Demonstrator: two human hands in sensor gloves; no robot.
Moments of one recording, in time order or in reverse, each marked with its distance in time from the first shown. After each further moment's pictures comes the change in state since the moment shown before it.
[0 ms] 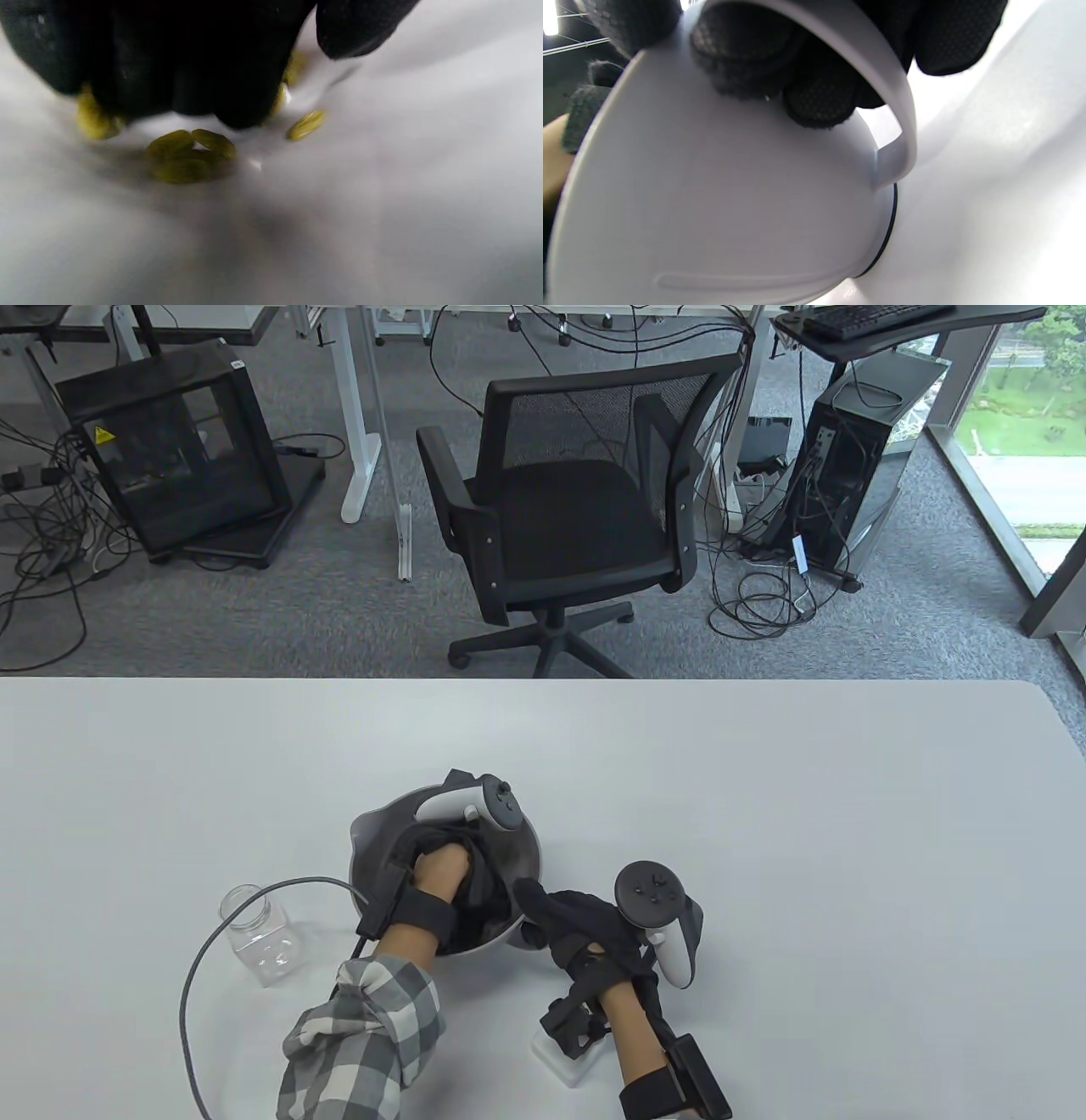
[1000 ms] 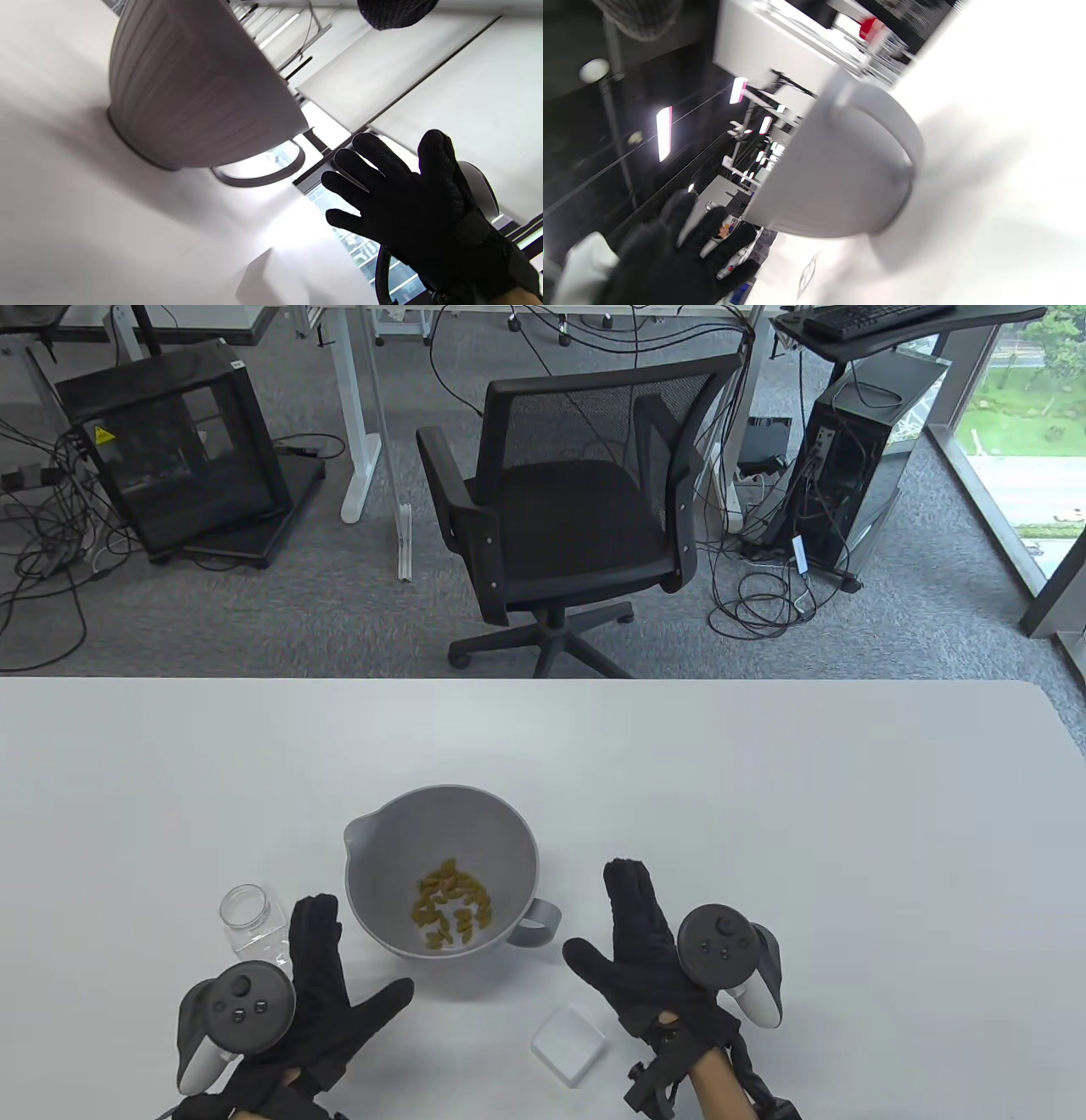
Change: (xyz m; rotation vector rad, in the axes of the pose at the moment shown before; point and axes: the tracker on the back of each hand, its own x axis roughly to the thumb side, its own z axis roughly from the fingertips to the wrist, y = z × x) left_hand -0.115 -0.171 0.145 0.768 -0.676 0.566; right_hand 0.011 -0.048 0.074 0.165 -0.187 0.067
